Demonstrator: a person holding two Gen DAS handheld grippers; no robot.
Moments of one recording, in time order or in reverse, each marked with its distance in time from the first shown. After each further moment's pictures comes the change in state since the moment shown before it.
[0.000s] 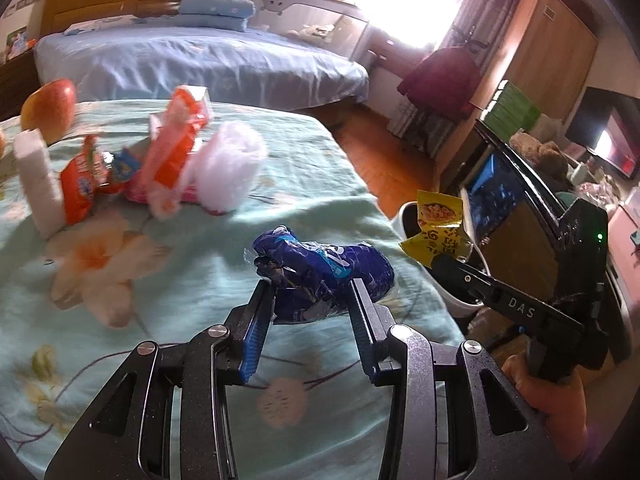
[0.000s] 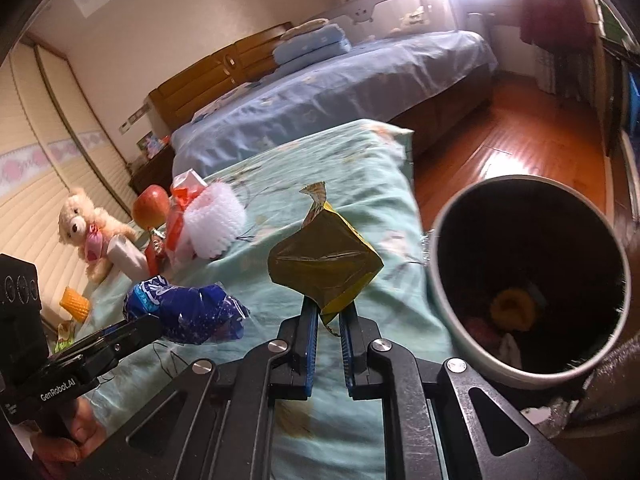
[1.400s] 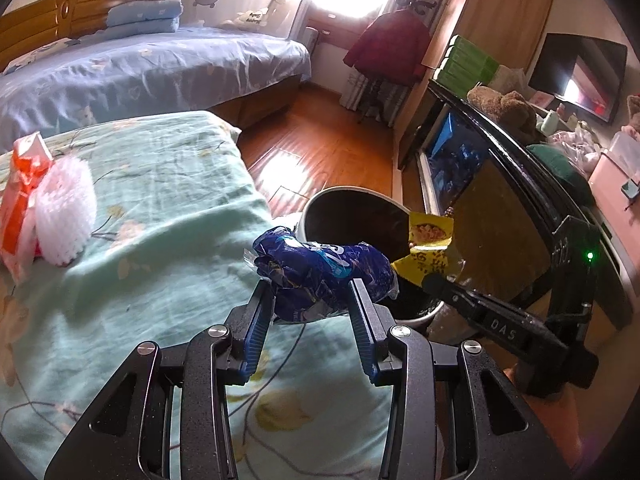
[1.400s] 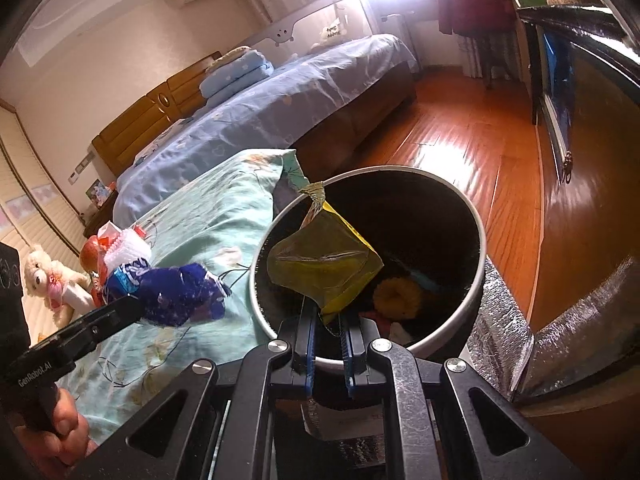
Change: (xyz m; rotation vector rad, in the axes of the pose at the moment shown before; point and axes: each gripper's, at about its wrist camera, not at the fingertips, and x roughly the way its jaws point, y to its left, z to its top) left arm 0.064 -0.109 0.022 0.165 0.064 -0.093; right arm -0.040 -0.104 -0.011 0.163 -0.056 -0.149
